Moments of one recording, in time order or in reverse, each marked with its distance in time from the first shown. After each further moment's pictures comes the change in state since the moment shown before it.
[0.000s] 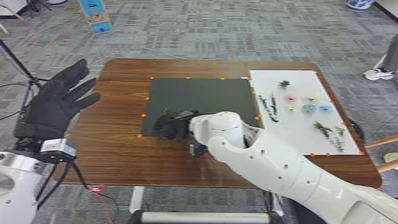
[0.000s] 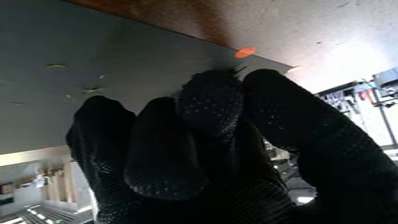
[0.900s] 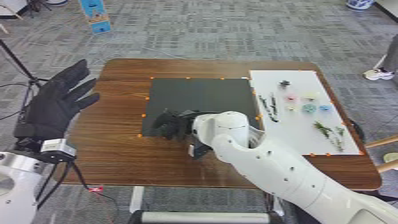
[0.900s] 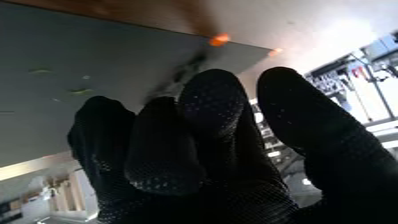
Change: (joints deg) left arm -0.1 -0.1 0.0 0.0 0.0 0.0 -0.1; right arm -3.7 0.1 4.8 -2.4 2.9 -0.2 -1.9
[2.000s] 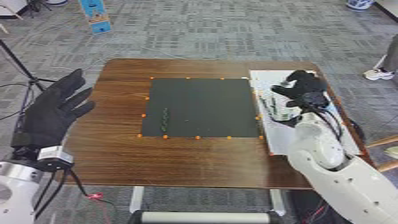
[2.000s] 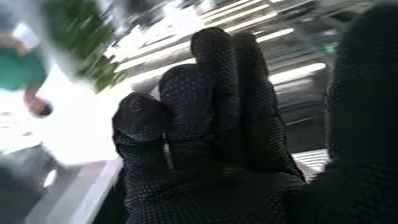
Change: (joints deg) left arm 2.9 -3.6 -1.5 -0.8 0.2 0.0 -1.0; right arm -22.4 23.9 24.2 -6.5 -14.3 53.5 23.9
